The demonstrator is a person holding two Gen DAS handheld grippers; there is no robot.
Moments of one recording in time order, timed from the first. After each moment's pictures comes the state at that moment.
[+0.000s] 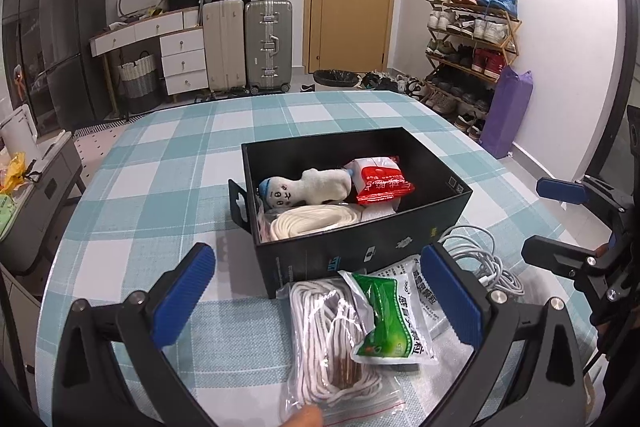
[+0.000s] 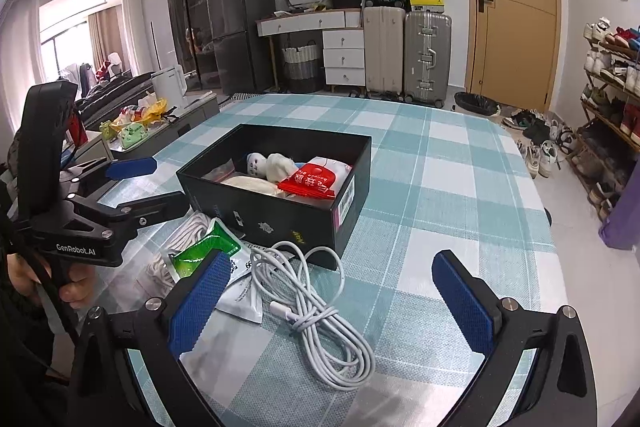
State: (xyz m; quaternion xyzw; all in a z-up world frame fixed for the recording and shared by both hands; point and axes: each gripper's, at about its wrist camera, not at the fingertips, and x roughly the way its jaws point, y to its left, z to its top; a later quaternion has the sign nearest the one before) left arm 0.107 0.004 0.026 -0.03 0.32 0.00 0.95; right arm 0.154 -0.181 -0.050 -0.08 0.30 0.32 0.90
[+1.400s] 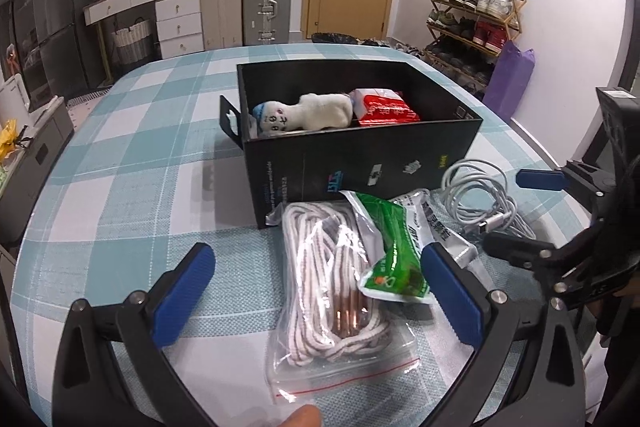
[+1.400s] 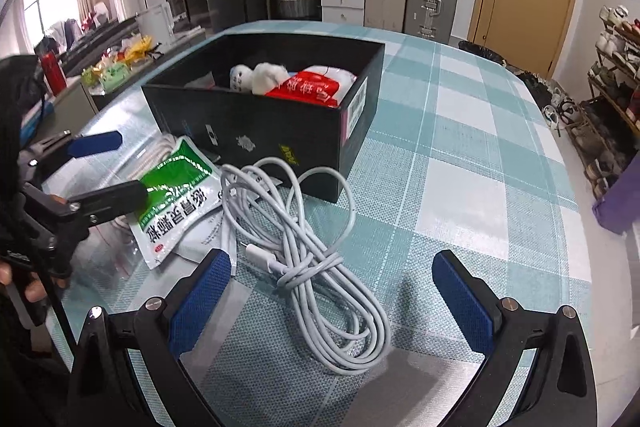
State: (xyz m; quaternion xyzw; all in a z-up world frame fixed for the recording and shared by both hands) left arm 0.099 0.006 -0.016 -0.05 0.38 -0.02 0.92; right arm 0.171 -0.155 -0.107 -0.15 0.39 0.29 0.86
